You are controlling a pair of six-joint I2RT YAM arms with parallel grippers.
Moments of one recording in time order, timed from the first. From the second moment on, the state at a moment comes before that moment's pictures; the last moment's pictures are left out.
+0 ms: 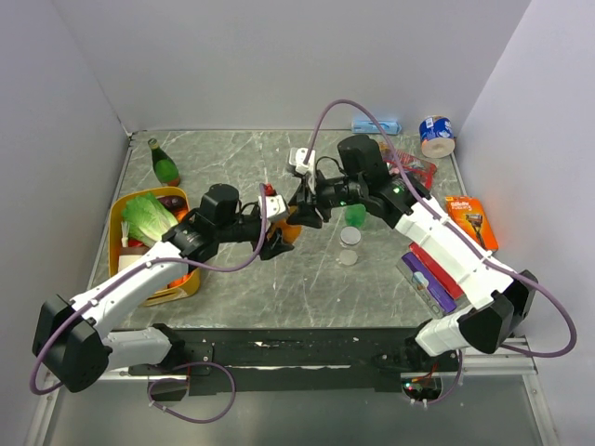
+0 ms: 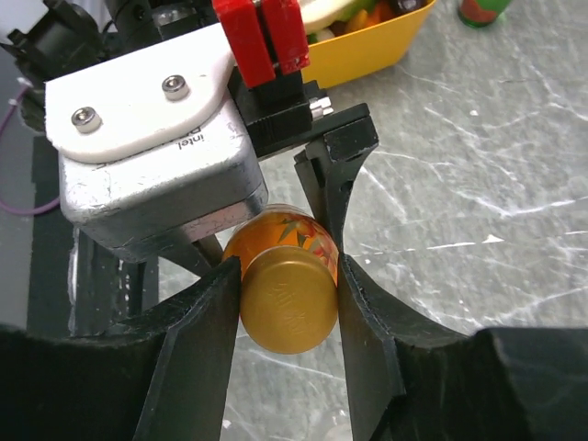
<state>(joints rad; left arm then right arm) -0.64 1.19 0.91 -0.15 0.58 0.27 0.67 1.41 1.50 -0.63 -0.70 -0.41</state>
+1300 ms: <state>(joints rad) -0.39 0.92 0.67 -0.27 0.41 0.34 0.63 1.70 1.55 -0.79 -0.29 -0.66</state>
